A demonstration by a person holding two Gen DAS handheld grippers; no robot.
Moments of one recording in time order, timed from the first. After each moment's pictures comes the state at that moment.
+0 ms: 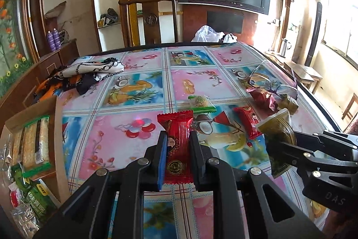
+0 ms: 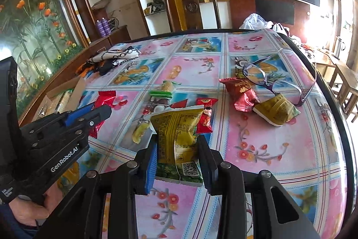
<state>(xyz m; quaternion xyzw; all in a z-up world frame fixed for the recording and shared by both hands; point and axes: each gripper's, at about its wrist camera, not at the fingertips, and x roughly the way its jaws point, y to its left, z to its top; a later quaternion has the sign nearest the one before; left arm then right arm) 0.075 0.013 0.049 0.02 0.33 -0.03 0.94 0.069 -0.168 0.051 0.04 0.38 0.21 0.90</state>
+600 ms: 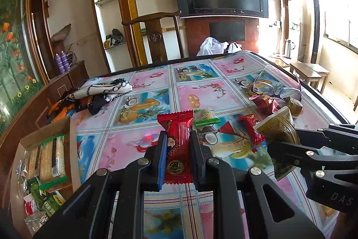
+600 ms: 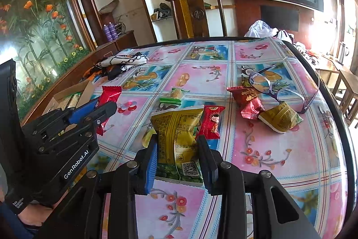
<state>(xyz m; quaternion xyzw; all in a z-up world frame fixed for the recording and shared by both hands) 0.062 0.001 0.058 0.07 0.28 -0.01 0.96 0.062 -0.165 0.059 0.04 0.36 0.22 0.91</state>
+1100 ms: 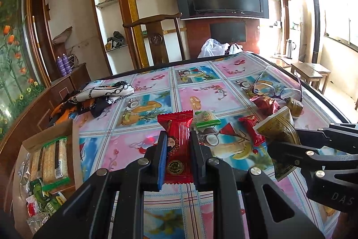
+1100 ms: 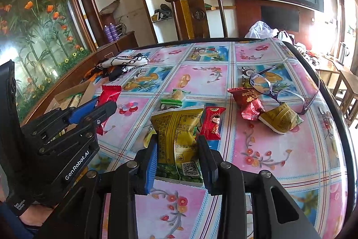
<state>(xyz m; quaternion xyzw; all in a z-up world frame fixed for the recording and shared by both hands) 0.061 0.001 0.059 0.08 0.28 -0.01 0.96 0.061 -0.166 0.059 0.05 0.35 0.22 0.91</state>
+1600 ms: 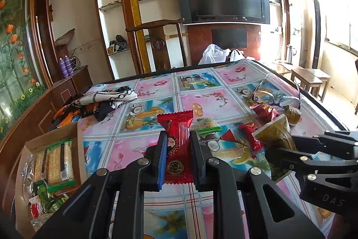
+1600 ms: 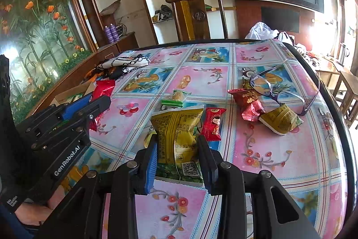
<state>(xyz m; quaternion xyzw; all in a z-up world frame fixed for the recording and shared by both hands) 0.054 0.008 0.076 0.07 0.26 0.00 0.96 0.061 -0.166 0.060 0.05 0.35 0.22 0.91</state>
